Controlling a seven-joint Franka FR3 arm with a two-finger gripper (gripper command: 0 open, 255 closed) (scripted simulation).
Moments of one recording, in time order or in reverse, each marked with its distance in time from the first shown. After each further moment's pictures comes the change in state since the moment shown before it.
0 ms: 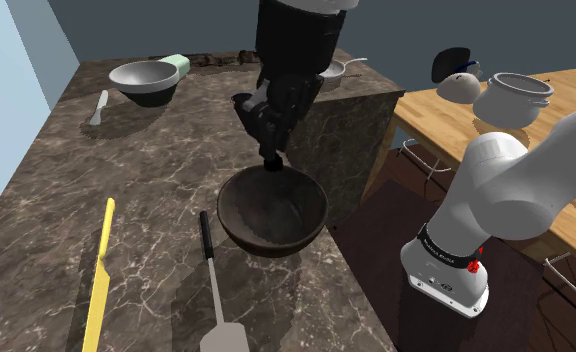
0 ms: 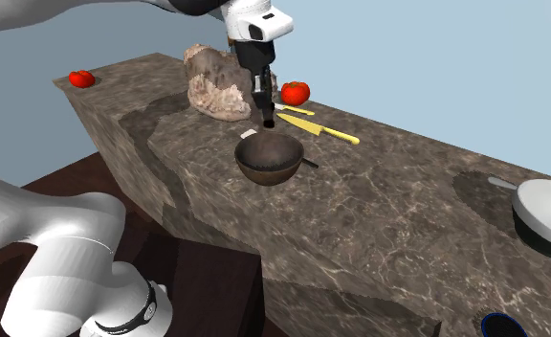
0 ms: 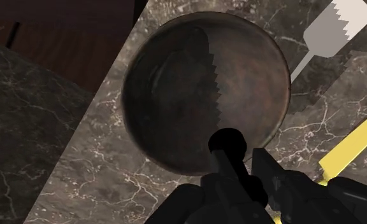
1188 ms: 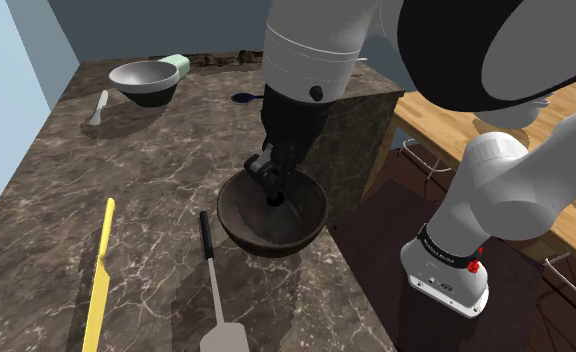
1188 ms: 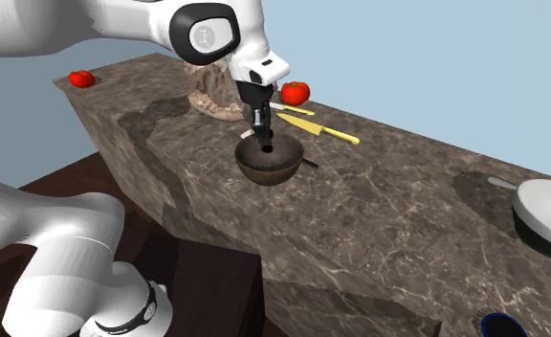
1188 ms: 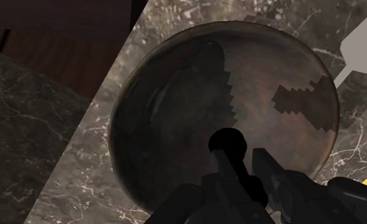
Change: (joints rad) arm 0.019 -0.024 0.029 -0.202 0.030 0.178 0.001
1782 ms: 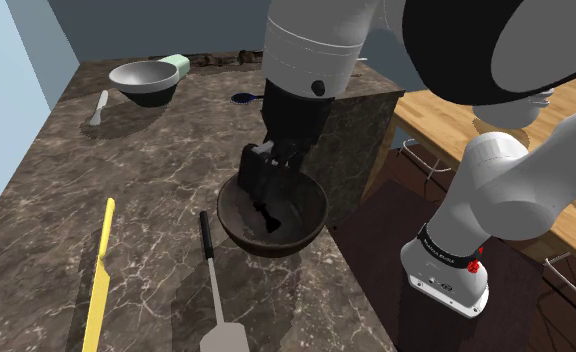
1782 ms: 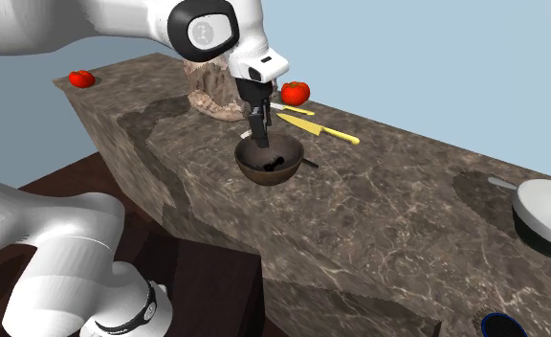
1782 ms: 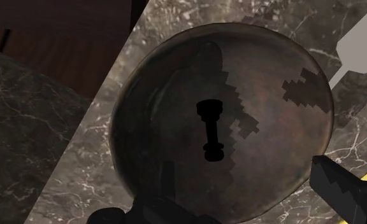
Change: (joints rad) arm 0.001 -0.003 -0.002 0.011 0.000 -0.014 0.001
